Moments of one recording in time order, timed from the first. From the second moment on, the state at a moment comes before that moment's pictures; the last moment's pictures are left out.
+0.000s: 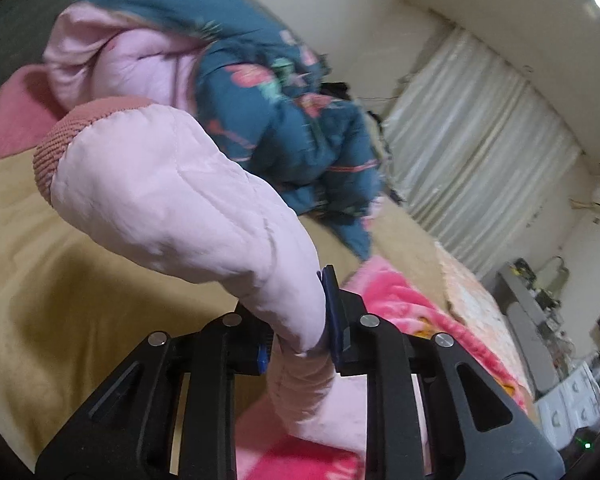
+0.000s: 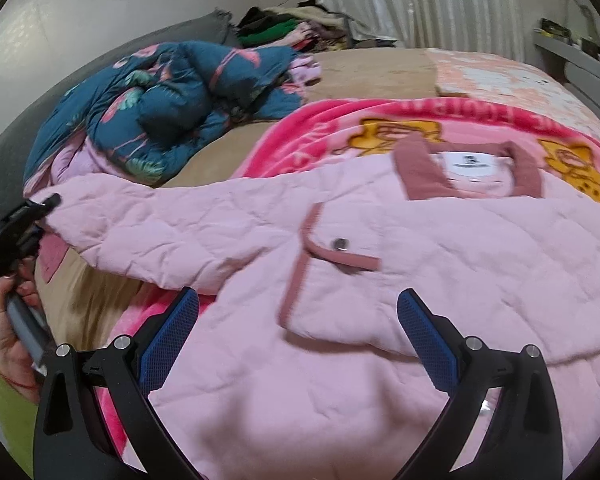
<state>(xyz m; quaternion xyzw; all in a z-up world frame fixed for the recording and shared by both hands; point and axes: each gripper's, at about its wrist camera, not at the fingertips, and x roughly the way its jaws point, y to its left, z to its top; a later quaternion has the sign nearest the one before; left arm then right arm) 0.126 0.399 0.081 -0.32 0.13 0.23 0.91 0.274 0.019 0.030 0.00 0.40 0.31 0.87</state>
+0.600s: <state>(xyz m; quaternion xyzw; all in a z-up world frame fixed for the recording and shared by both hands) 0.175 0.240 0.153 -0.22 0.12 0.05 0.97 0.254 -0.100 0.050 0.05 0.37 0.24 0.90</state>
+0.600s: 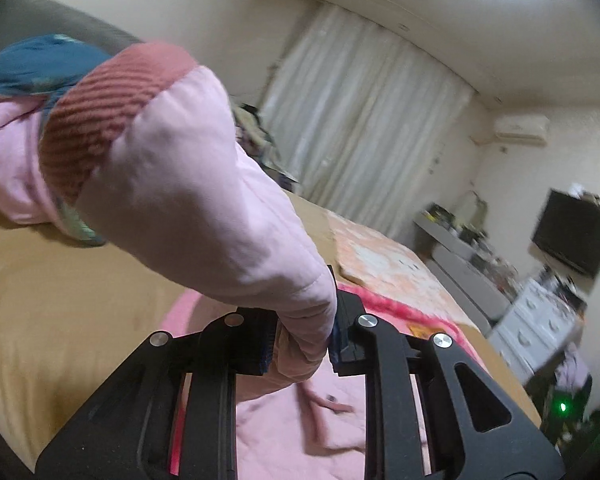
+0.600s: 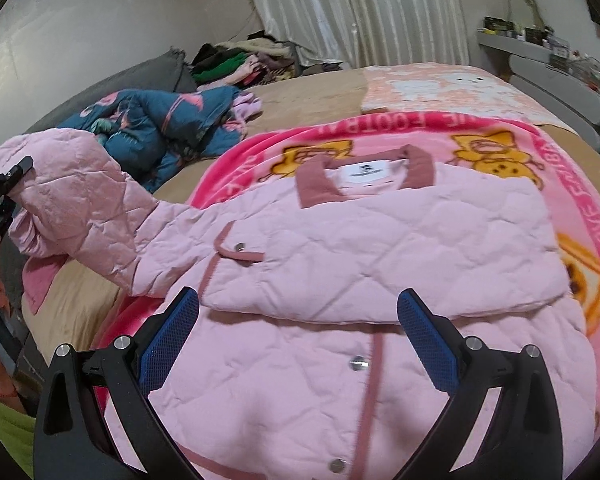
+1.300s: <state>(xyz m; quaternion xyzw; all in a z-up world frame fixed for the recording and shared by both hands) 0.229 0.116 0.108 -0.18 0.19 -0.17 0.95 0.272 -0.188 0.032 0.11 0.38 0.18 0.90</state>
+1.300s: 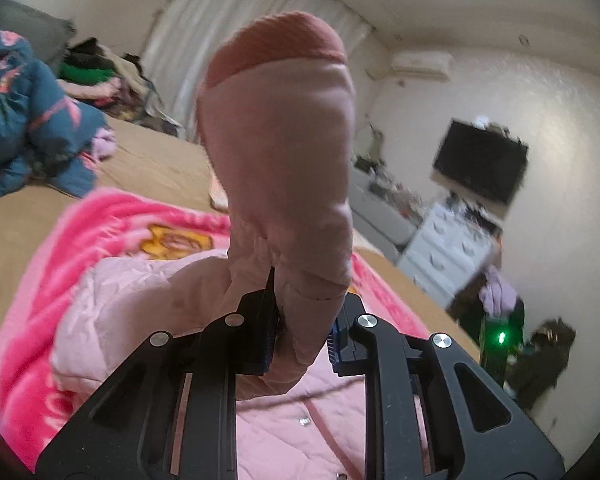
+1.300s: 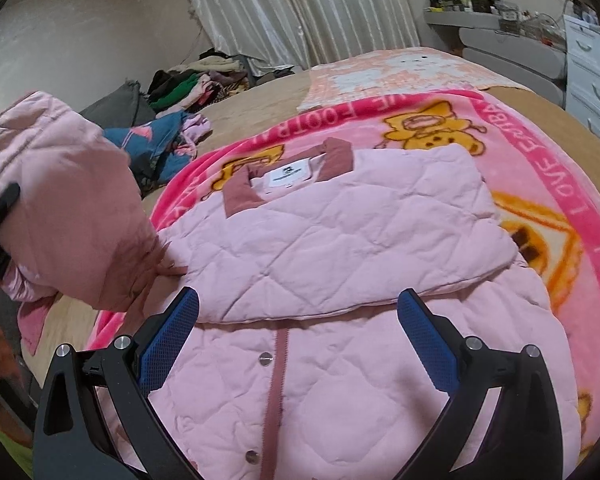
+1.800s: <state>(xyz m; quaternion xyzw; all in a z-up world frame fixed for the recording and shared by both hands) 0.257 0.025 0.029 -0.03 0.30 -0.21 0.93 0.272 -0.275 0.031 0.17 0.37 0.12 0.91</state>
